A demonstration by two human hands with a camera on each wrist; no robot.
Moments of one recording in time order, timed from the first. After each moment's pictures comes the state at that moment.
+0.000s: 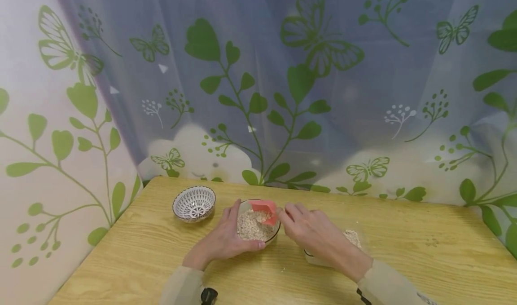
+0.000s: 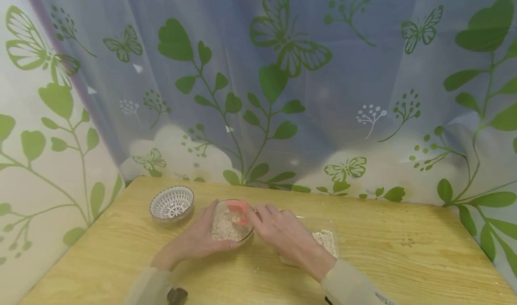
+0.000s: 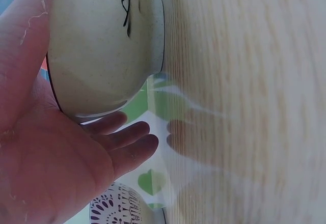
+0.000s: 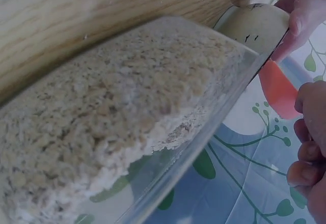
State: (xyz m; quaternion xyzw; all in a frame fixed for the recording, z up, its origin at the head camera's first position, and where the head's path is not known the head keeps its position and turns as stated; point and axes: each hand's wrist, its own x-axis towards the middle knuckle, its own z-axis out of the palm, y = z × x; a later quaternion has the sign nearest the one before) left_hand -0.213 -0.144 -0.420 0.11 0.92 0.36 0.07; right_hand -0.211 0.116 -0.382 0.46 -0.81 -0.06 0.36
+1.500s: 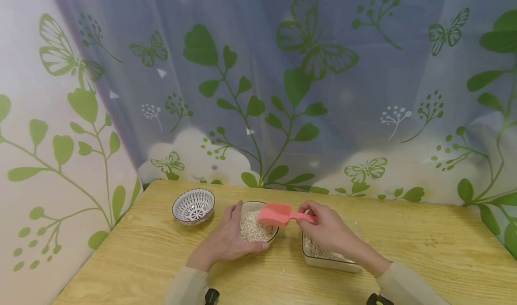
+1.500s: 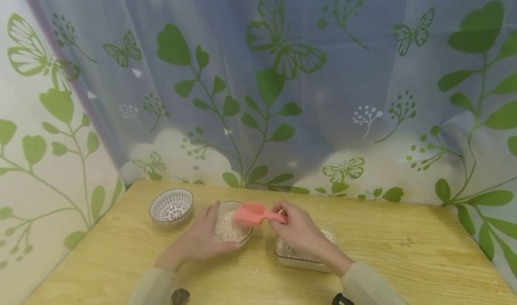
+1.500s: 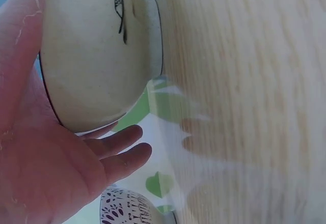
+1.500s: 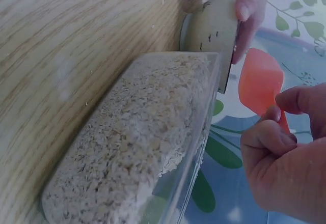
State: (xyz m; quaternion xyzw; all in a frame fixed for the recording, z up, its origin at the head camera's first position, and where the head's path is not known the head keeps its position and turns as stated) left_hand -0.212 -0.135 -0.418 0.12 0.95 0.30 0.04; right_hand -0.211 0.140 -0.373 0.14 -0.88 0.45 -0.05
